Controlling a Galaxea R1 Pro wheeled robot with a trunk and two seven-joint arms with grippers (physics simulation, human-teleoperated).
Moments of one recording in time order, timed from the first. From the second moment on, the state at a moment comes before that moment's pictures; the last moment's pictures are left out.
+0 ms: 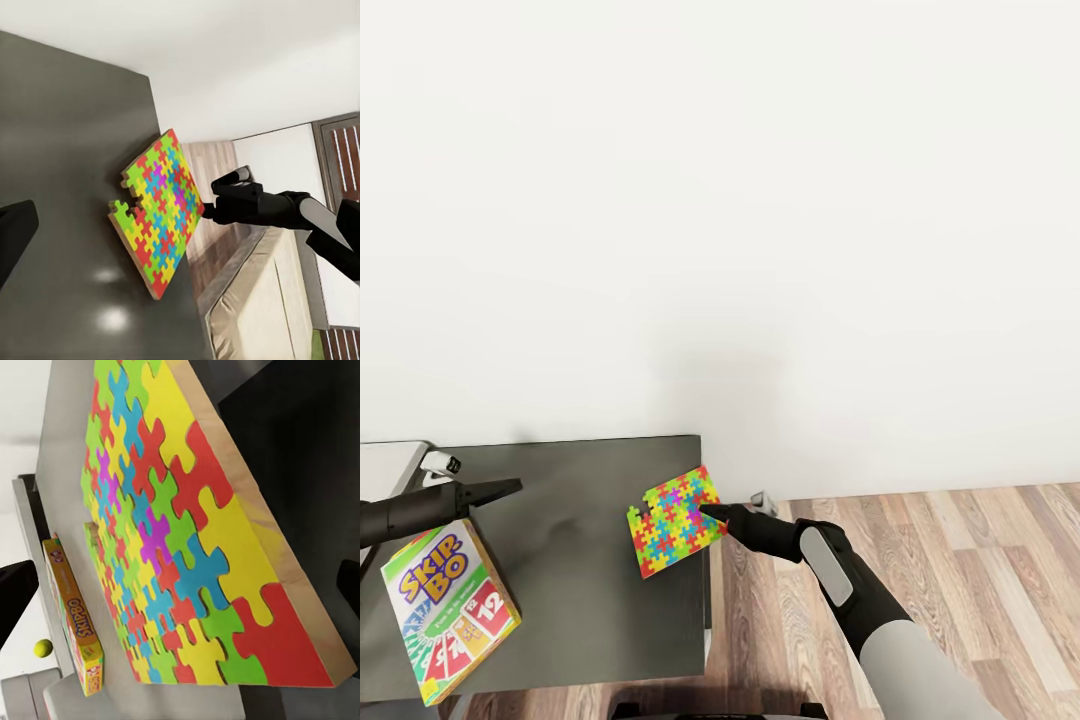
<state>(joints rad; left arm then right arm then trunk) -0.59 0.51 0.37 -0.98 0.08 0.85 -1.57 -0.63 0.11 0.15 -0.77 -0.73 0.68 0.41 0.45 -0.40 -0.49</state>
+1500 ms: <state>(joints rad) -0.59 0.51 0.37 -0.98 0.08 0.99 -1.57 -0.63 0.10 0.15 -0.77 -0.73 0.68 0.49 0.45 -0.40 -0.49</state>
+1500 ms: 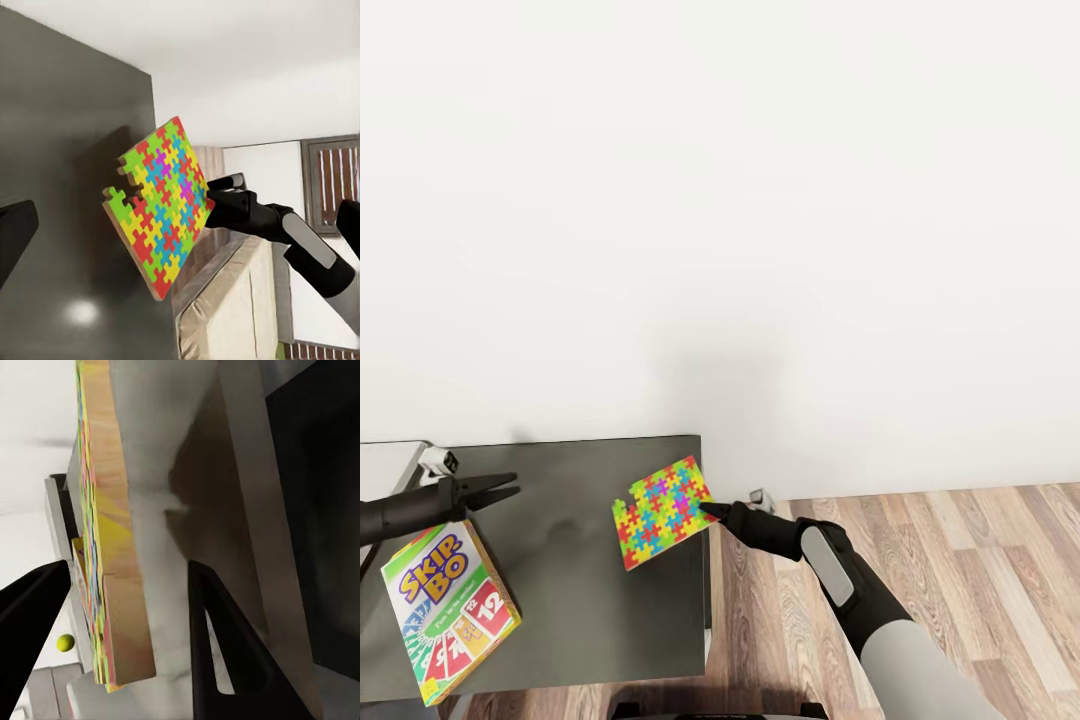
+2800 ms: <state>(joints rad) -0.59 0.52 0.38 -0.98 0.08 1.00 -1.57 -0.62 0.10 0.15 -0.78 -0.72 0.61 0.57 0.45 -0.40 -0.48</state>
